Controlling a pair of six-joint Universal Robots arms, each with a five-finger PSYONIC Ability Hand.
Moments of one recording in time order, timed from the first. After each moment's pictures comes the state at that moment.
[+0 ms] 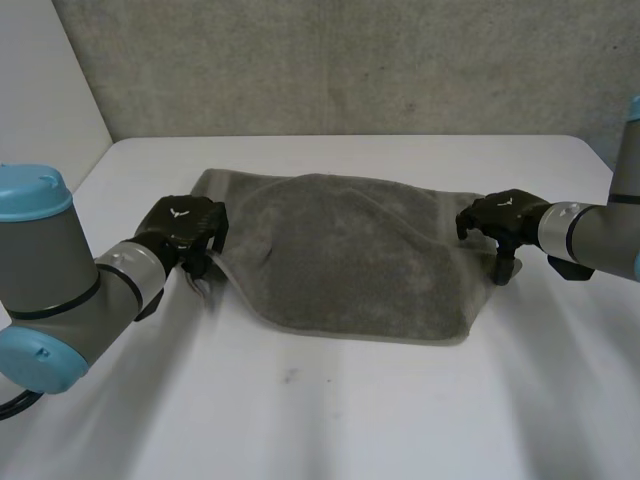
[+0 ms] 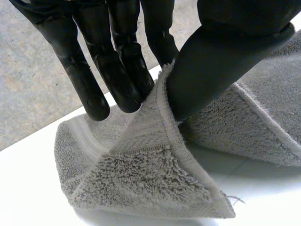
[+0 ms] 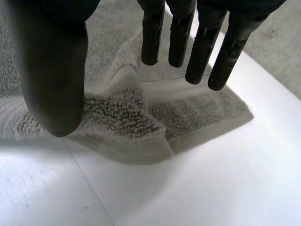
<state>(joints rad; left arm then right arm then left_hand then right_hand) 4.40 -1.97 -1.57 3.26 -1.38 3.36 1.73 -0.79 0.90 0.49 1.18 2.52 1.19 1.22 1.22 1.22 1.03 0.44 0.46 0.45 0.45 0.24</state>
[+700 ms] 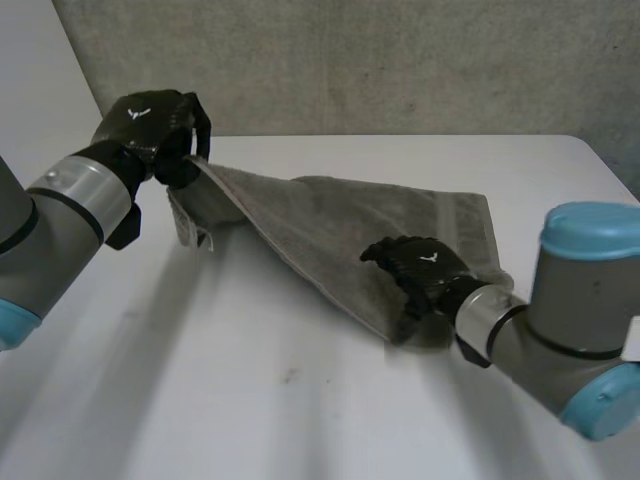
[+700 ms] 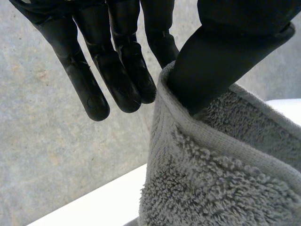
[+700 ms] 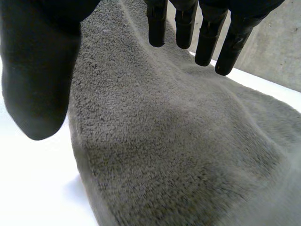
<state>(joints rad) 4.39 -1.77 -1.43 3.21 -1.39 3.19 2.02 -1.10 1.59 -0.11 1.26 3.02 1.19 1.22 1.22 1.22 1.03 0.23 0.26 0.25 0.27 0.07</state>
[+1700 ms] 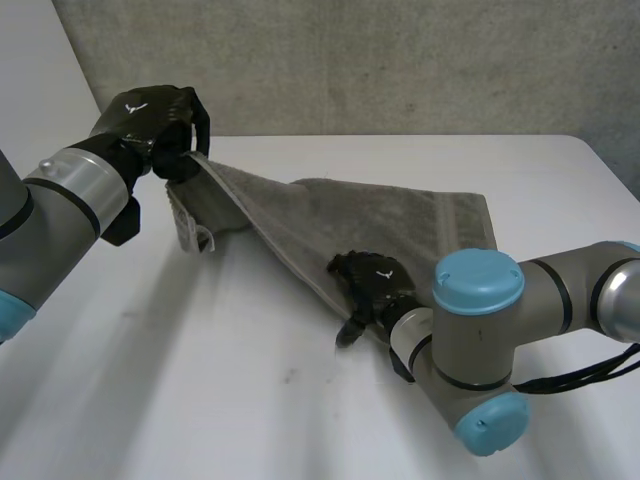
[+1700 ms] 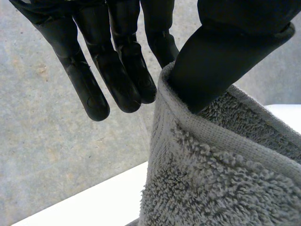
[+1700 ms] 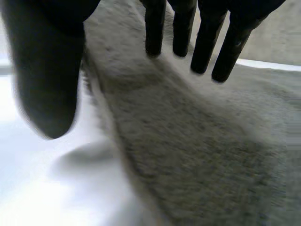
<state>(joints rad) 4.39 -1.78 -1.39 3.16 -1.39 3.15 2.22 -0.87 1.44 -0.25 1.52 3.30 1.19 1.22 1.22 1.22 1.03 0.38 0.38 0.38 0.39 0.22</state>
